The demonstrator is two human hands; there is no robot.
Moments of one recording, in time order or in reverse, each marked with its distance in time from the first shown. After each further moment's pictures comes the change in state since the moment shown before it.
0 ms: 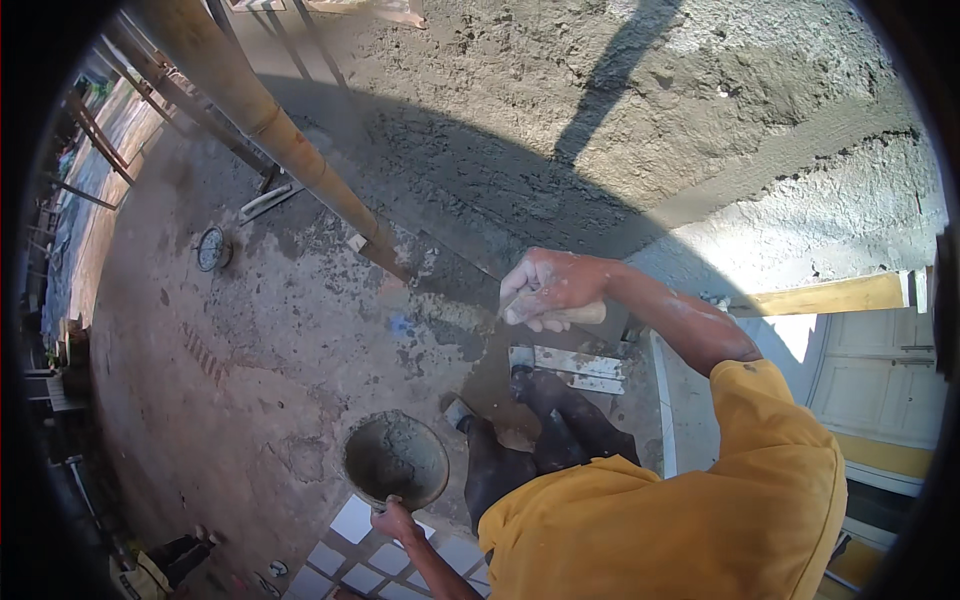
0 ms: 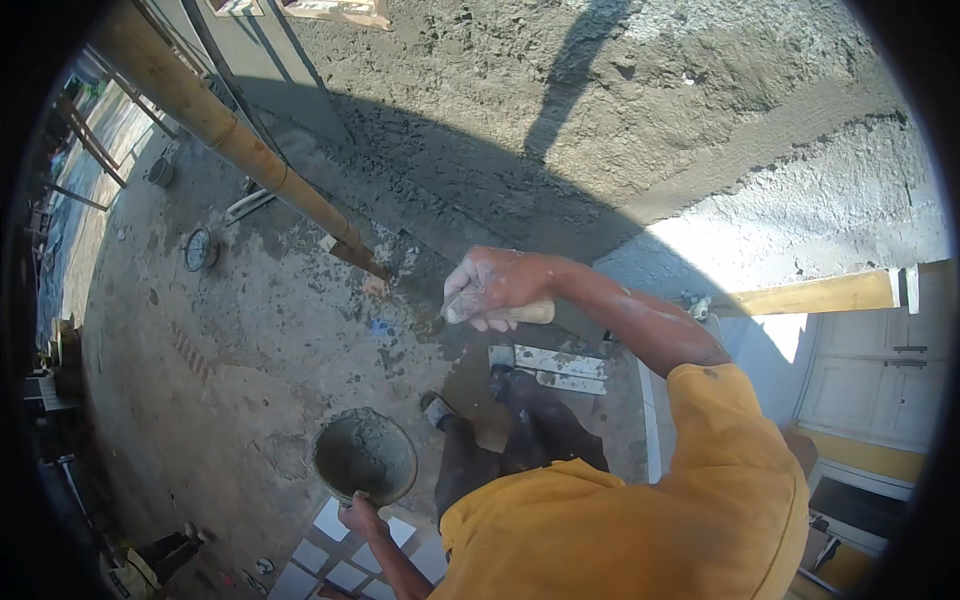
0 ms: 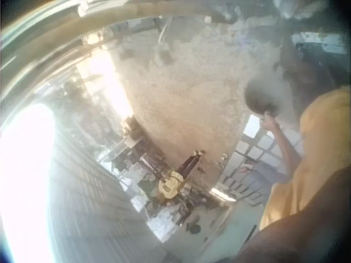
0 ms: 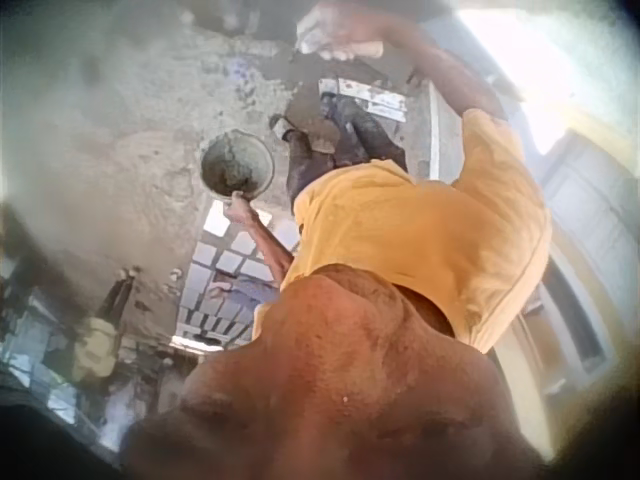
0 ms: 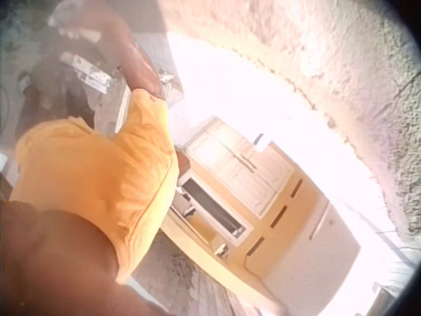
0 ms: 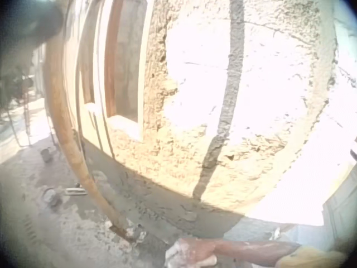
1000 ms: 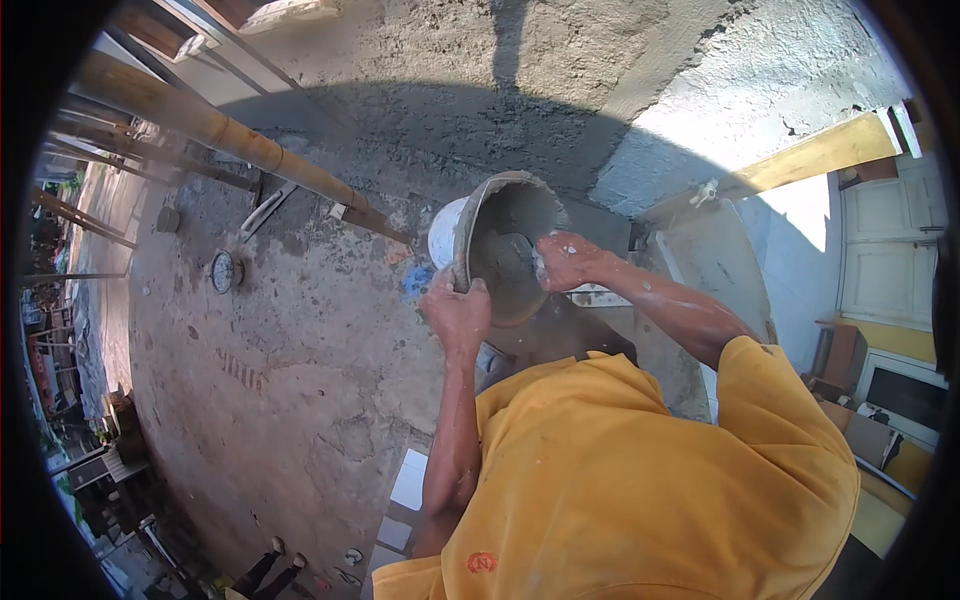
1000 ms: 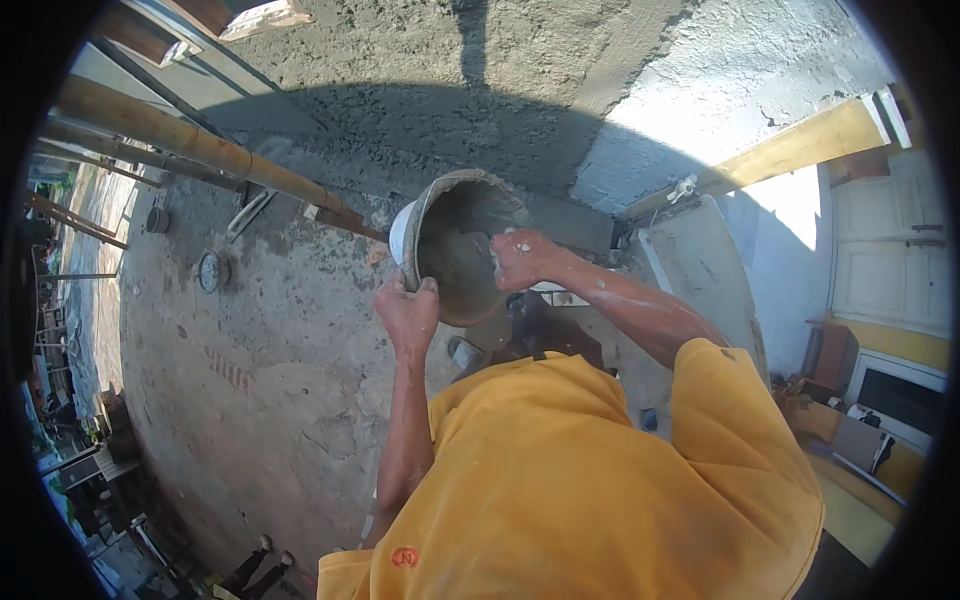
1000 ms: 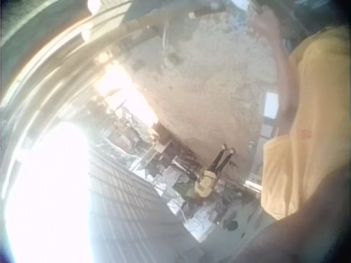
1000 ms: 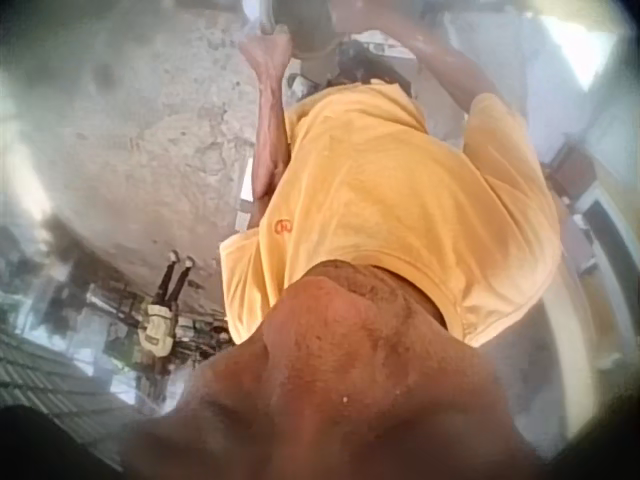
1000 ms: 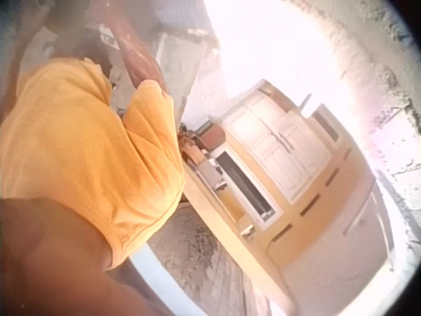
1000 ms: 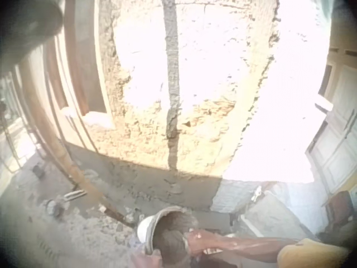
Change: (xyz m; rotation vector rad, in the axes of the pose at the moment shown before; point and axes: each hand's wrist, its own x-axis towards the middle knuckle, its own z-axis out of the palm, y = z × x) left_hand -0.164 0.185 0.178 0.215 -0.801 1.013; right_hand -0.046 0.147 0.106 -0.879 0.568 0.264
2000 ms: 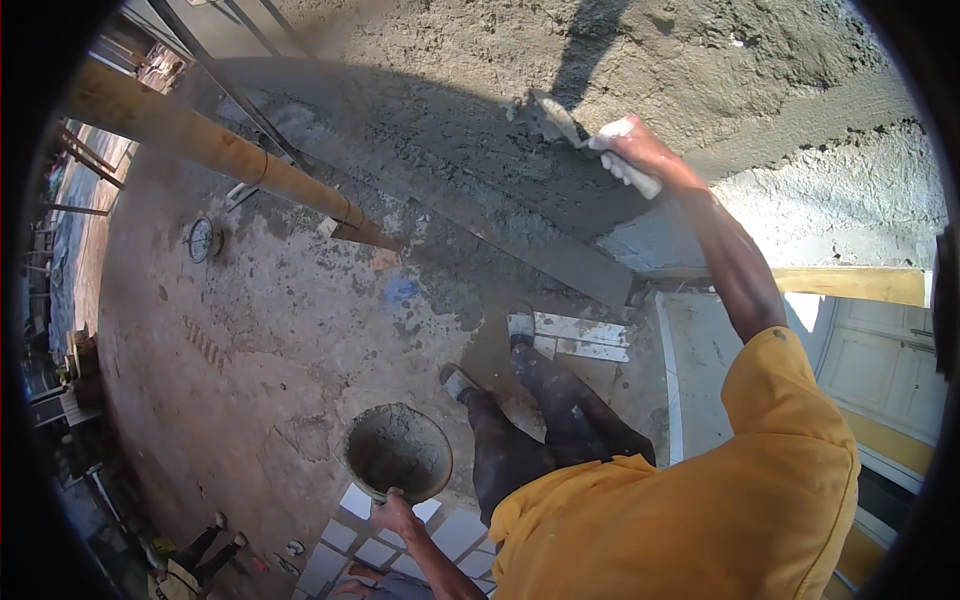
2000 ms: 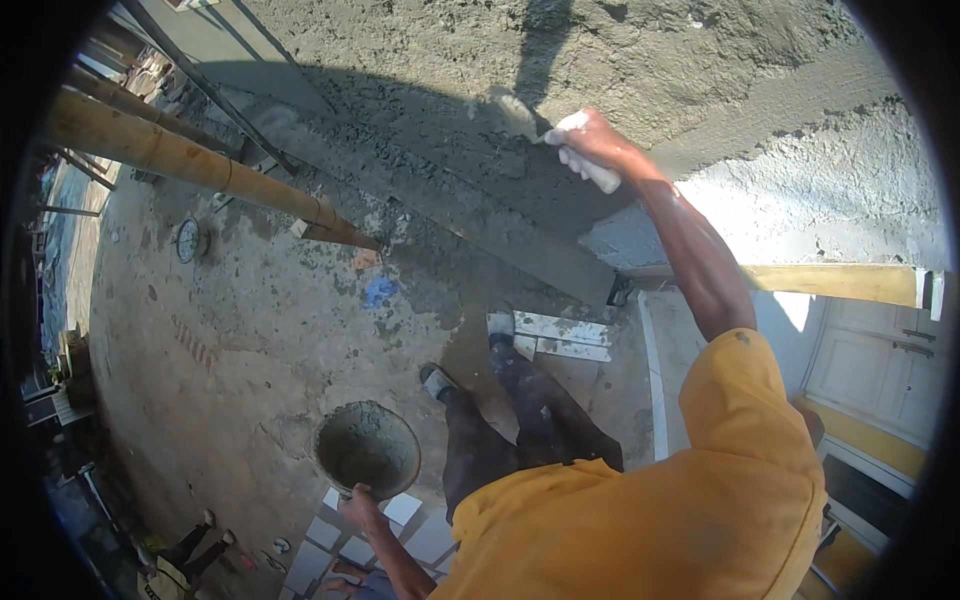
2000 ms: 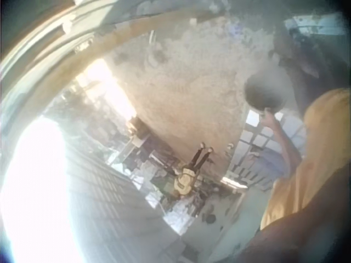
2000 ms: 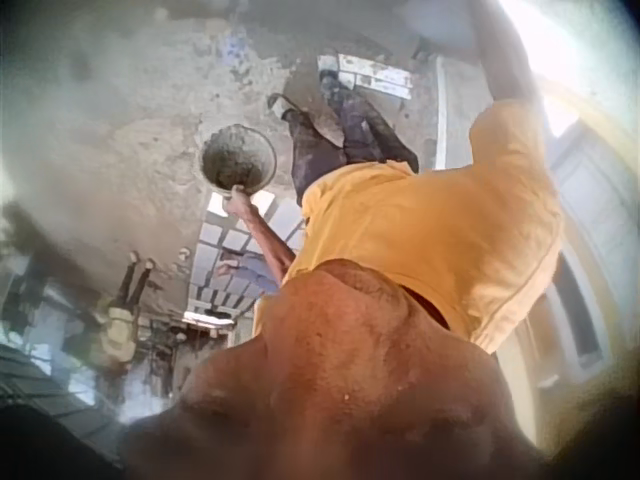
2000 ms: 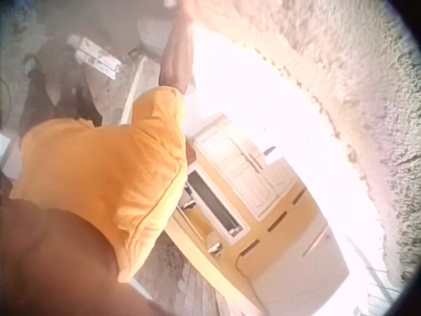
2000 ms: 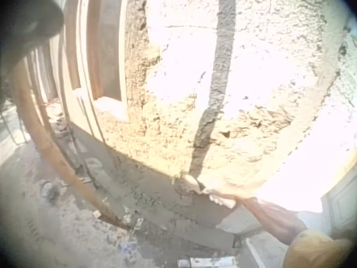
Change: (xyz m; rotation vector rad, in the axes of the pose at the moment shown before) left_hand -0.203 -0.193 -0.096 0.066 0.738 -0.928; right_hand 0.143 0.169 -0.178 0.863 0.284 0.250
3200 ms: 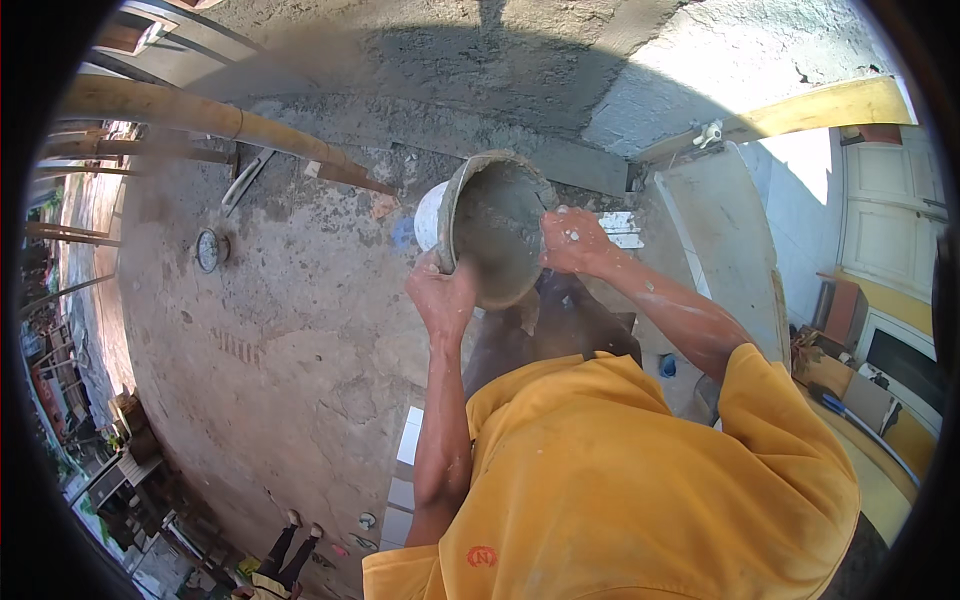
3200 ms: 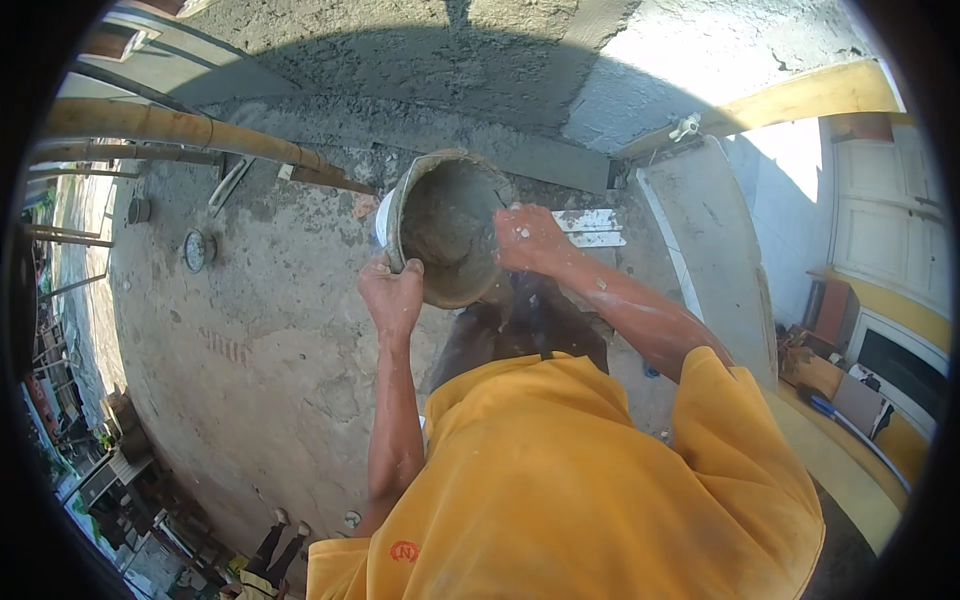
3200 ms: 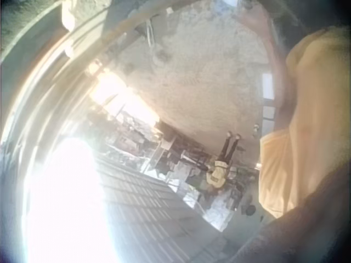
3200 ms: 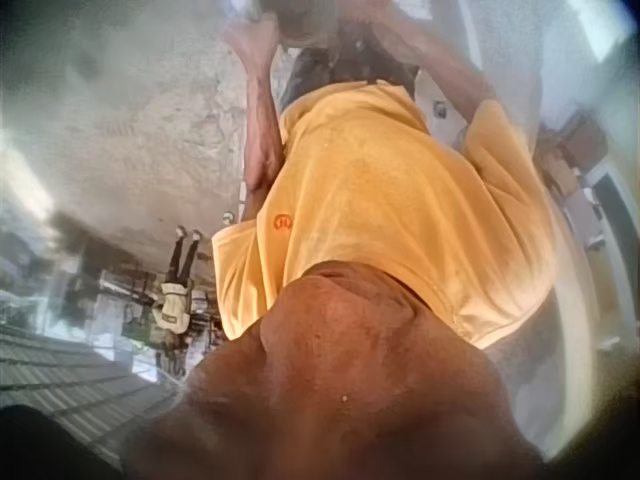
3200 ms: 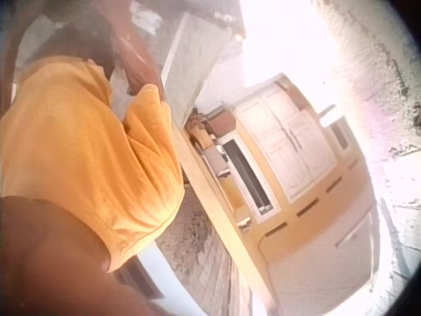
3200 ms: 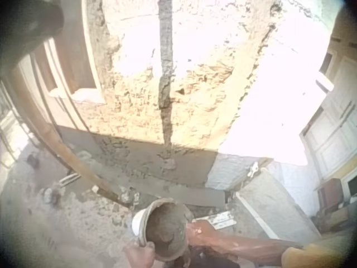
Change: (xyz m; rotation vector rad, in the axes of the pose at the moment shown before) left_hand -0.101 0.224 0.088 0.093 -0.845 0.765; right_hand -0.272 0.059 0.211 -0.760 -0.056 -0.285
